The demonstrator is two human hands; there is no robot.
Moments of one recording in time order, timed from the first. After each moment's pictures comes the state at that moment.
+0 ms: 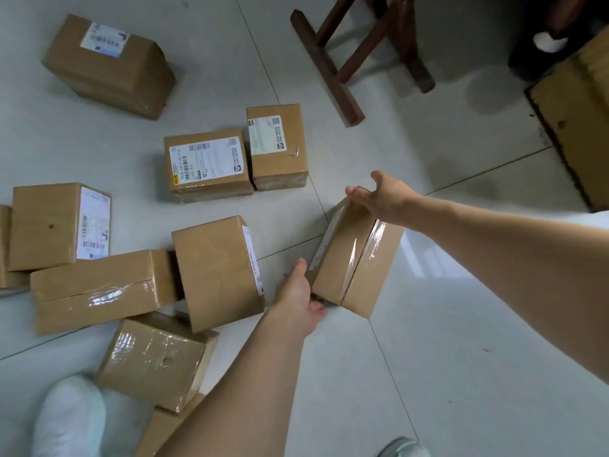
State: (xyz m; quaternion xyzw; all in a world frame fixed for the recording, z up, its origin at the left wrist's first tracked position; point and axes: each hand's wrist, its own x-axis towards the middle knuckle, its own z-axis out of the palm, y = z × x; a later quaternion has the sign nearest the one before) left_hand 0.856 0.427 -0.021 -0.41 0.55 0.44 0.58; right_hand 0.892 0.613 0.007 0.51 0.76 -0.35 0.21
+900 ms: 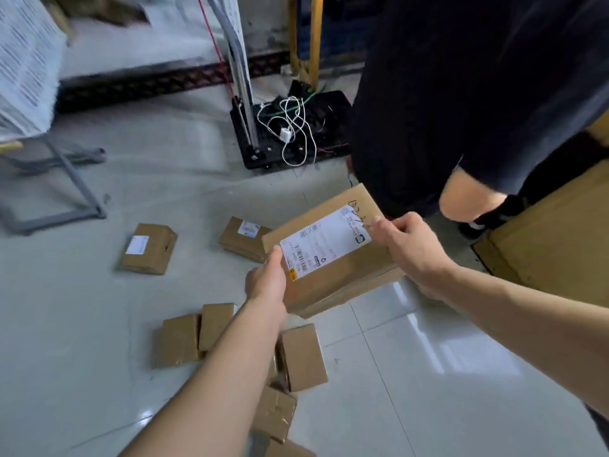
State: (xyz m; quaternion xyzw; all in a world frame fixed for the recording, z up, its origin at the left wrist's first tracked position) left_hand 0.648 0.389 0.429 -0.21 0.70 0.55 0.40; right_hand 0.779 0.535 0.478 0.53 0.71 -0.46 -0.11
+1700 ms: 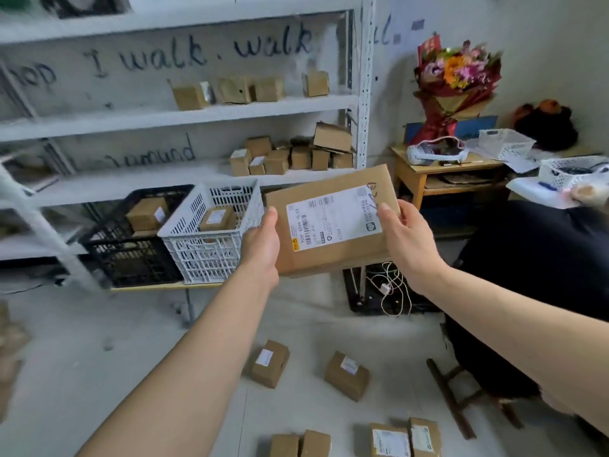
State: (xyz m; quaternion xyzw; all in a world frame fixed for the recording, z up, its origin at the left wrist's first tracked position) left_hand 0.483 0.233 0.881 -0.04 0.66 0.73 0.16; right_hand 0.601 0.389 0.873 0.21 0.73 -0.55 -0.34
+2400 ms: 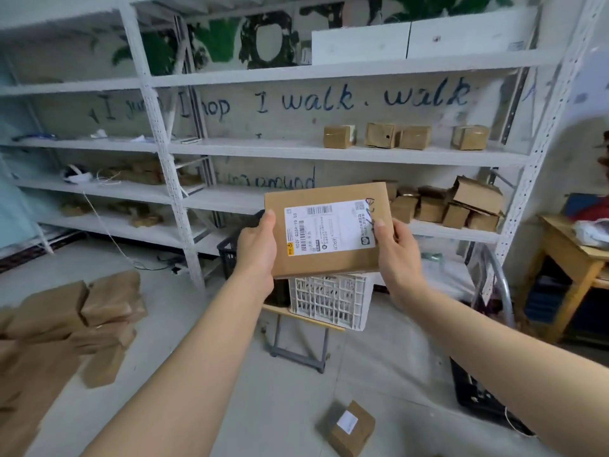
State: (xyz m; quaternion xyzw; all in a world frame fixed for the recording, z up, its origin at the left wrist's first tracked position) left_hand 0.310 -0.020 0.935 -0.07 0.65 0.76 -0.04; right_hand 0.341 0.166 0.901 0.09 0.70 -0.64 -0.30
